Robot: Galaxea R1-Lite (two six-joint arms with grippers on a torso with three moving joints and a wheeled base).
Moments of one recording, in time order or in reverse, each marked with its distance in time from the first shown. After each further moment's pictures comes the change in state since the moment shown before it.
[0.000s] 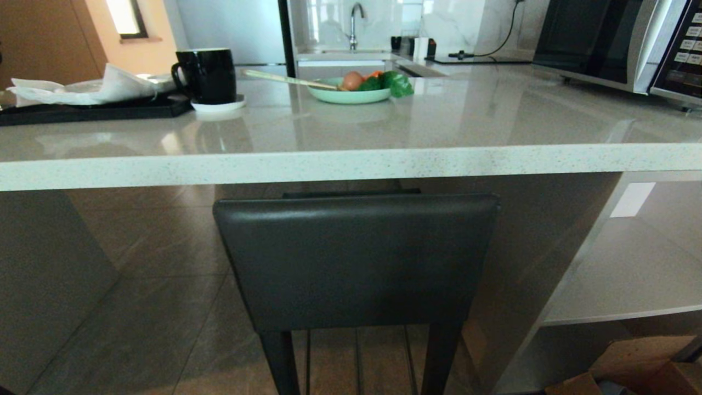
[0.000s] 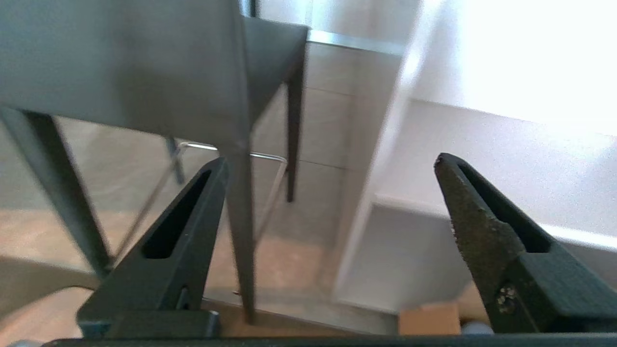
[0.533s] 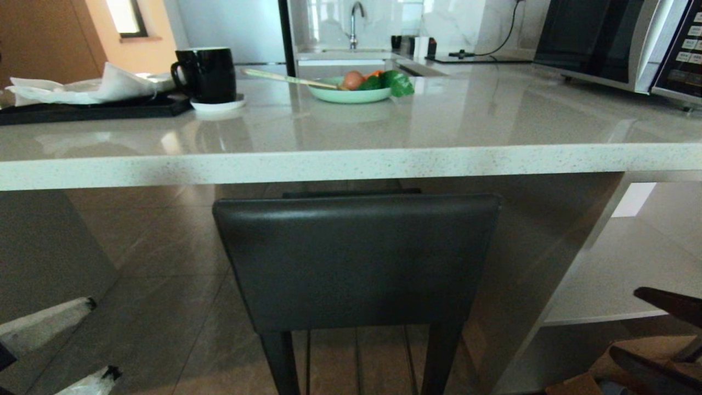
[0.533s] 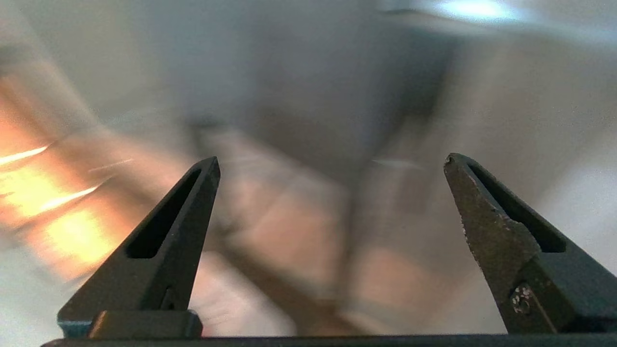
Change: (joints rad) left arm -0.149 0.413 -0.018 -0.352 -0.312 -0.184; right arm 0.102 0.618 -0.119 -0.358 0.364 0.043
